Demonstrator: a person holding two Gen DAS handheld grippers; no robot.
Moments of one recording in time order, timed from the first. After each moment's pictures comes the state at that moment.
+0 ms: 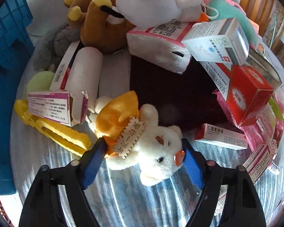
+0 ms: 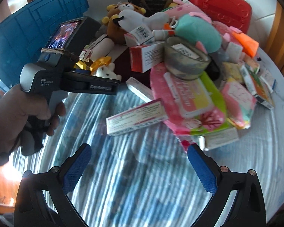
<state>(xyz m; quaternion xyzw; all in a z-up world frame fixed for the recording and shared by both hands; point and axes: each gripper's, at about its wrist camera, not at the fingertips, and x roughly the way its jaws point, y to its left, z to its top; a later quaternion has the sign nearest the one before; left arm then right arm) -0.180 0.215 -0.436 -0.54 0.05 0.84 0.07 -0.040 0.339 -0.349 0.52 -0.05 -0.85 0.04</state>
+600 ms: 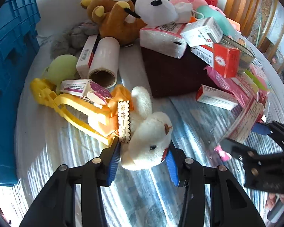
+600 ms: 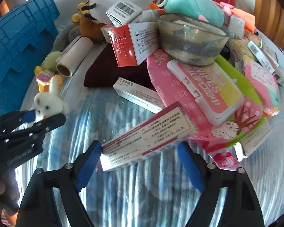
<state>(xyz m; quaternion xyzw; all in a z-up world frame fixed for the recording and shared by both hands) -0.106 0.174 -0.422 -0.51 0.05 0.85 0.12 -0.077 0.331 -0.401 0.51 -0.12 -0.85 -0.03</state>
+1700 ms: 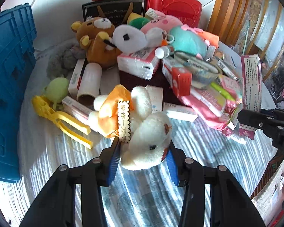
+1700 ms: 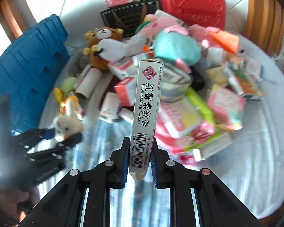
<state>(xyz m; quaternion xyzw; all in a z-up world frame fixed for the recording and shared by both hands) -0.097 0.200 -0.362 -0.47 0.04 0.87 0.14 -0.049 0.366 -0.293 0.48 -0.11 -0.87 -0.04</state>
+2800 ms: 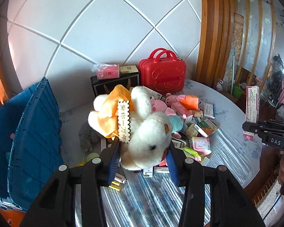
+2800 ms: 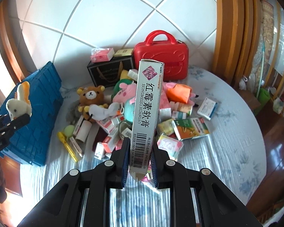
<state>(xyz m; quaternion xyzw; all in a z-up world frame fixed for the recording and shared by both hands) -0.063 0.195 -0.122 -0.34 0.07 0.93 0.15 0.006 0.433 -0.113 0.39 -0.11 -0.91 -0.09</state>
